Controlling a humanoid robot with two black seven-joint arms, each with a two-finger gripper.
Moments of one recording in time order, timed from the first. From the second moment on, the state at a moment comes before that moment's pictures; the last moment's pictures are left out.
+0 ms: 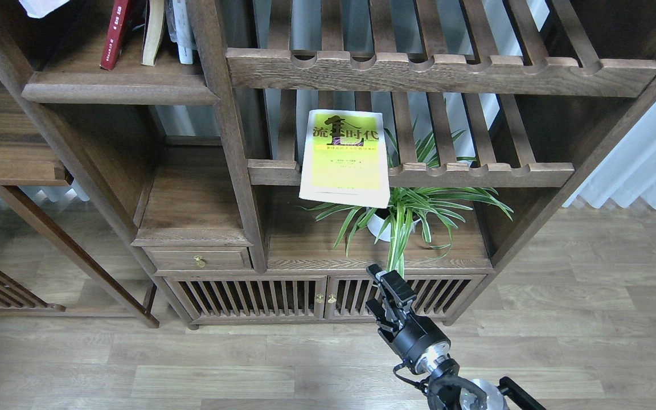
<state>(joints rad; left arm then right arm) -1.06 0.54 -1.41 -0.85 0.54 -0.49 0.48 -0.10 0.02 1.03 1.15 0.25 0.26 -0.06</state>
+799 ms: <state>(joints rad) -1.23 0.33 -1.36 -0.64 0.61 -0.49 0.38 -0.10 0.02 1.03 1.15 0.25 0.28 -0.06</state>
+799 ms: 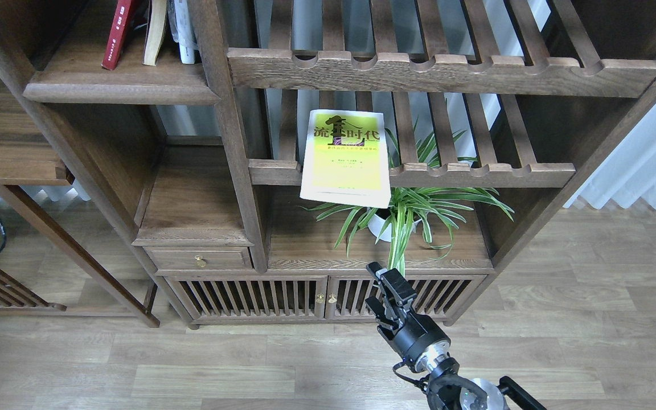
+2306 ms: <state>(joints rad) -1.18 0.39 -1.13 -0.53 0.71 -0.49 -0.08 -0.10 0.01 1.04 1.16 0.25 0.28 -0.06</state>
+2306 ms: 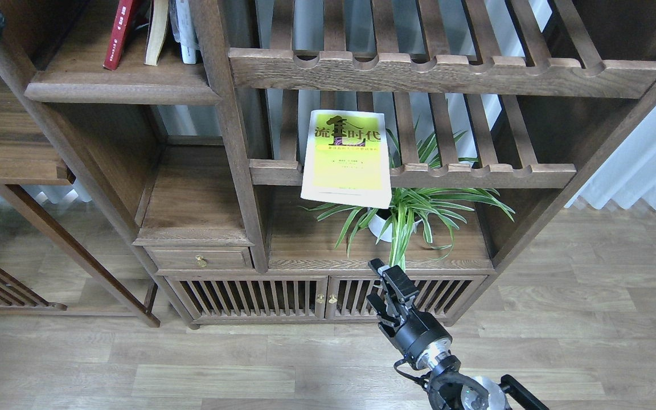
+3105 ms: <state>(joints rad) -1.06 0.31 -1.13 -0.46 0.71 -0.49 -0.26 -0.10 0.02 1.04 1.16 0.25 0.32 -0.06</state>
